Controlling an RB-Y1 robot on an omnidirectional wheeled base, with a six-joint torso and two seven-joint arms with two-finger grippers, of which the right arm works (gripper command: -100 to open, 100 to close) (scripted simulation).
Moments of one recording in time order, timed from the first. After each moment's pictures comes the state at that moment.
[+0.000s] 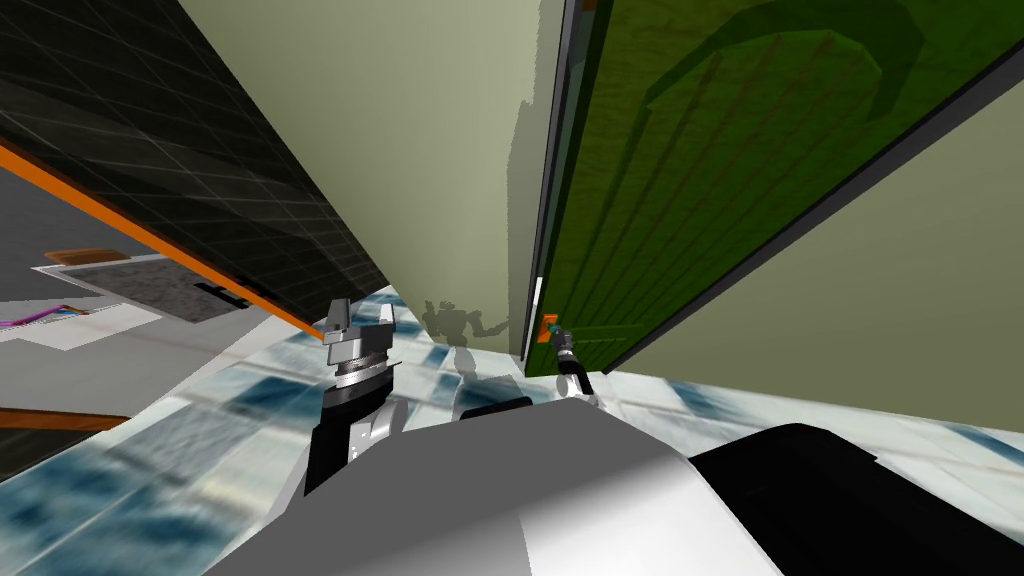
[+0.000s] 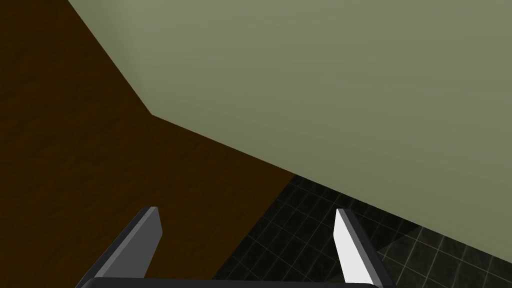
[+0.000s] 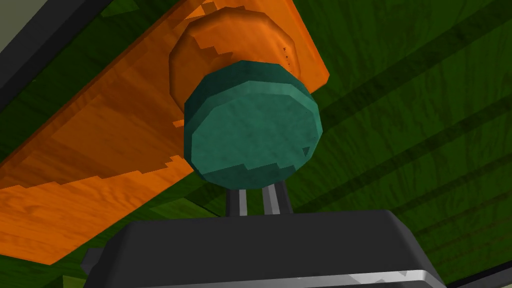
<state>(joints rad) 0.22 -0.27 0.09 -1.44 -0.66 -0.52 -0.21</state>
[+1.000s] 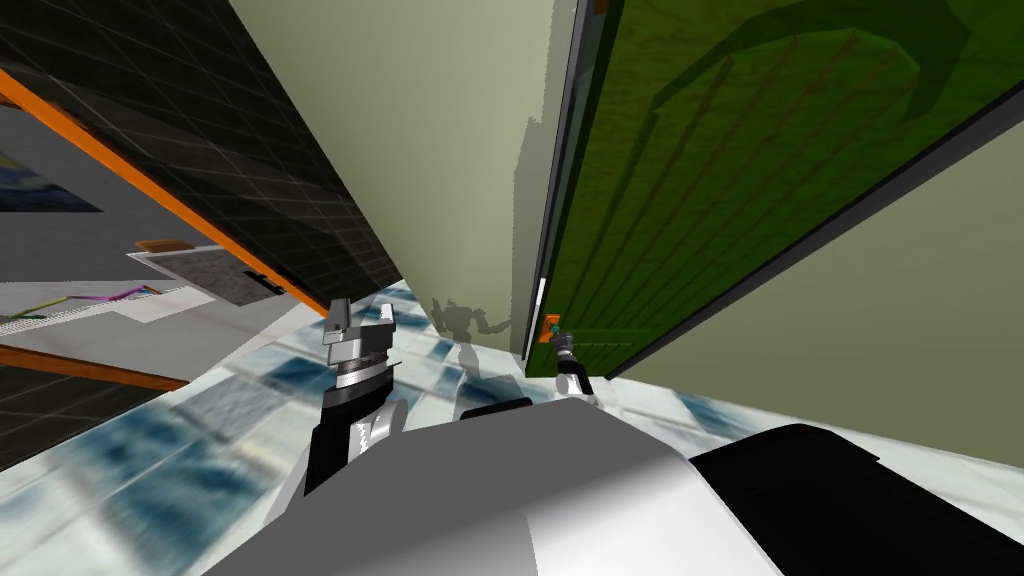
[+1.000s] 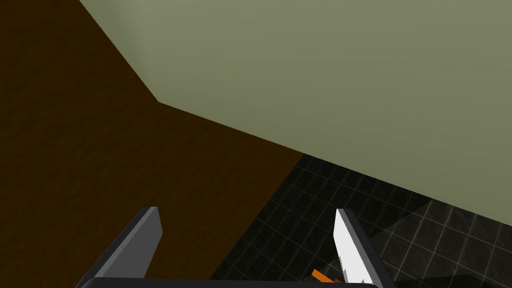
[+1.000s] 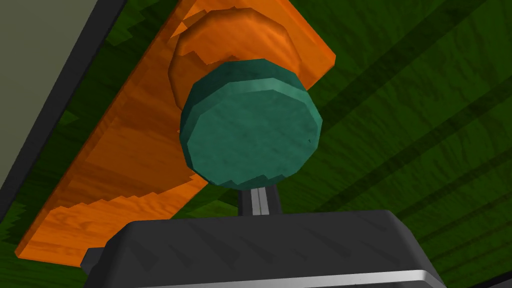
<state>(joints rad) 0.21 -0.27 0.11 -1.42 -0.79 -0.52 -0.32</state>
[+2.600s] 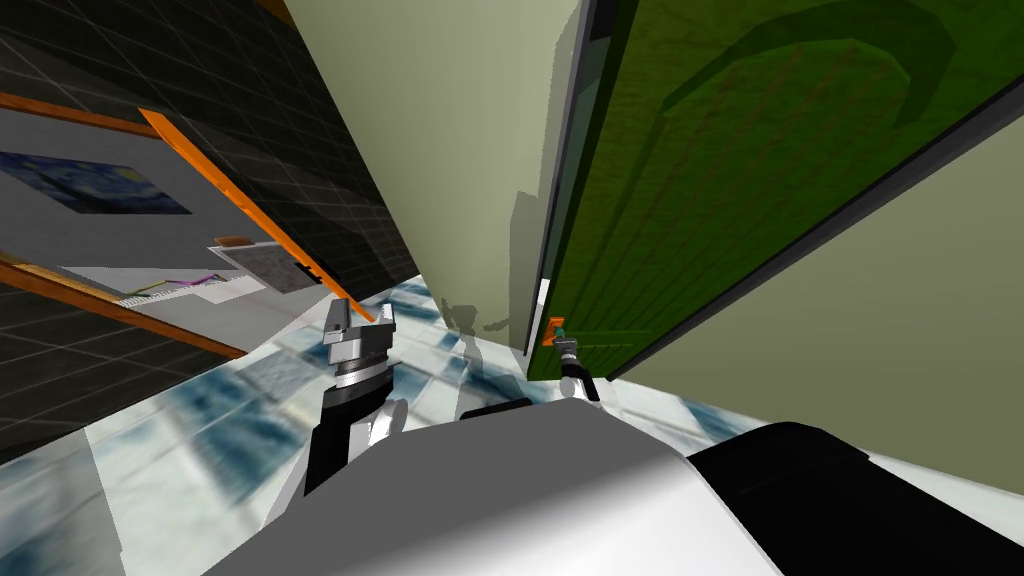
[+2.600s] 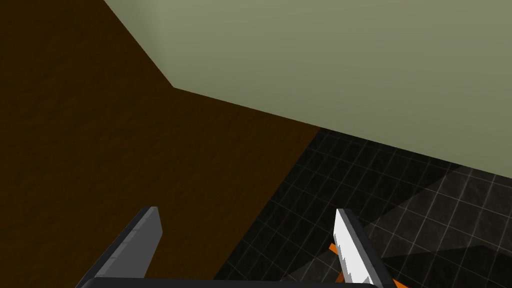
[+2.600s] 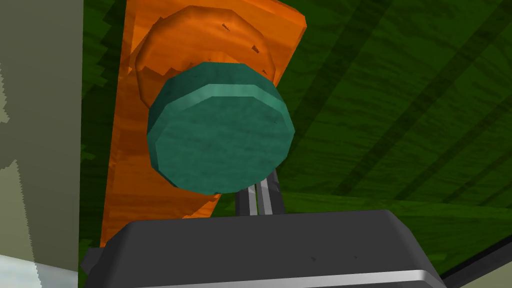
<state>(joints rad) 0.27 -0.30 0.13 -1.48 -0.96 -0.52 -0.53</state>
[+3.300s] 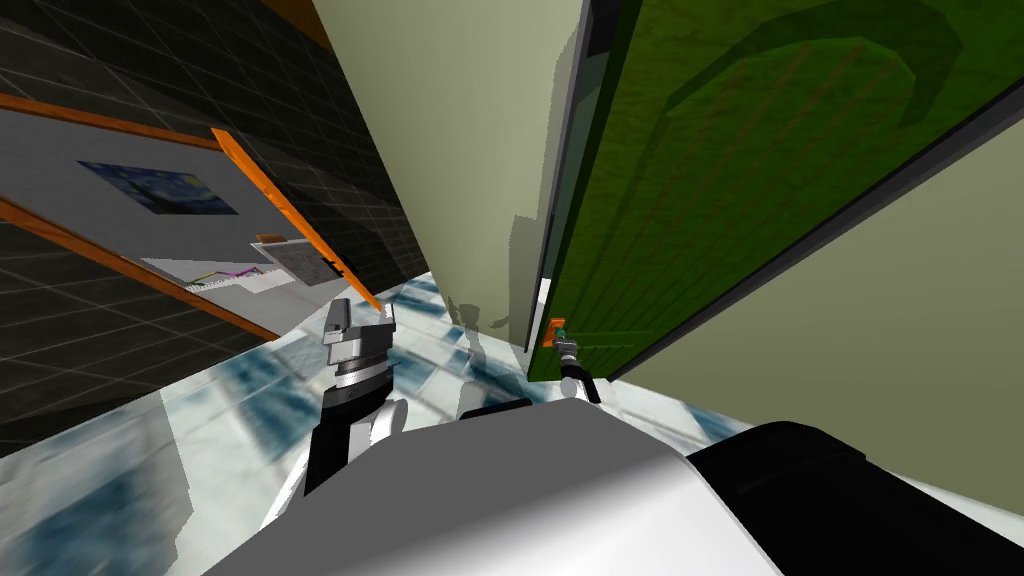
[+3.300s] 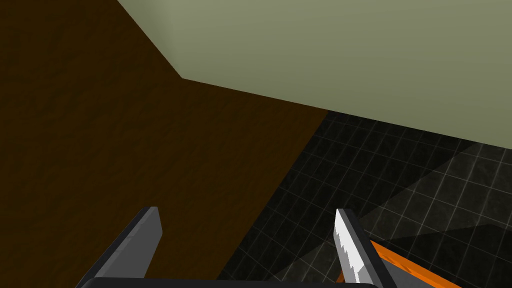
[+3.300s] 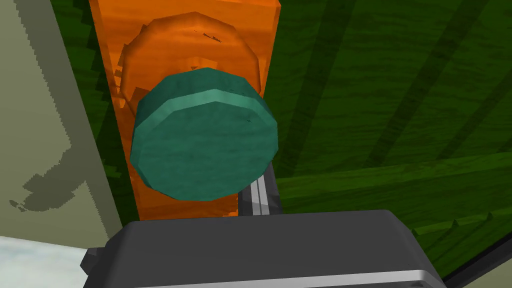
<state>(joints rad) 0.29 -0.31 0.15 -1.51 -1.09 -0.51 -0.66</state>
